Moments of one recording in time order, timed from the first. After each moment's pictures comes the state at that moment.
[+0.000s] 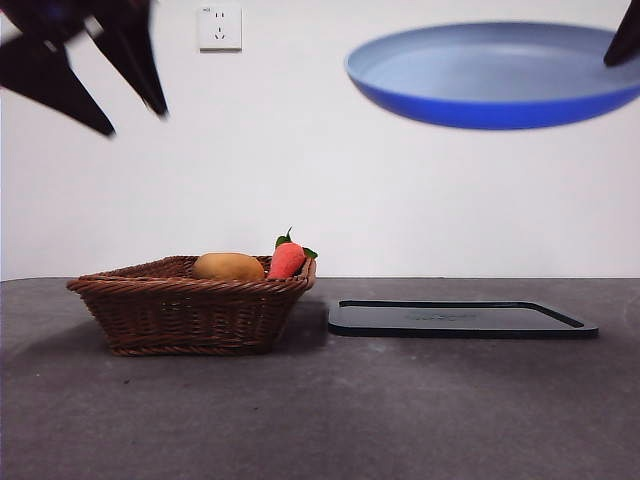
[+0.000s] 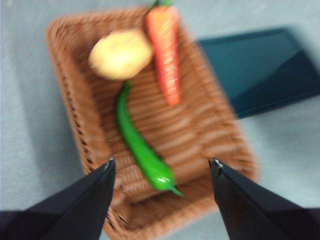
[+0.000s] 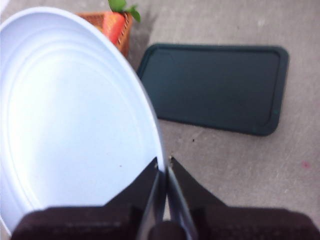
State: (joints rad) left arm -0.32 1.39 1.22 -0.65 0.12 -0.12; right arm 0.10 0.95 1.00 -0.74 -0.36 0.06
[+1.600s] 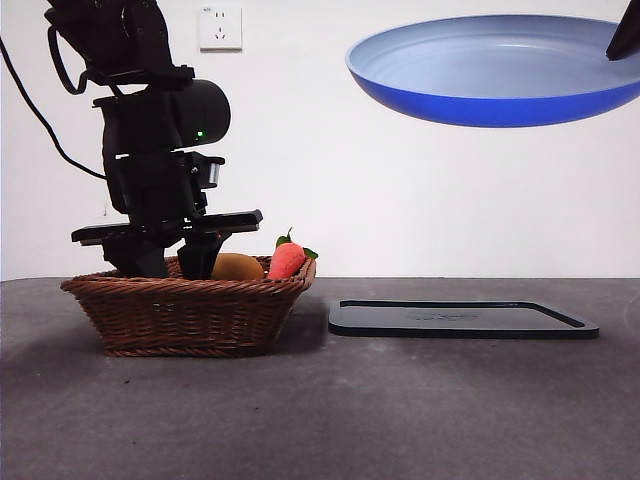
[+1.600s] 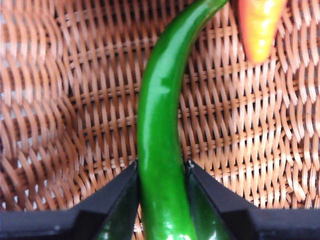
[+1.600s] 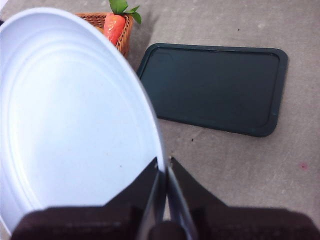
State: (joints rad) left arm -0.41 1.94 1.42 -0.71 -0.02 -0.28; right arm 0.10 0.95 1.00 -0.75 -0.36 0.03
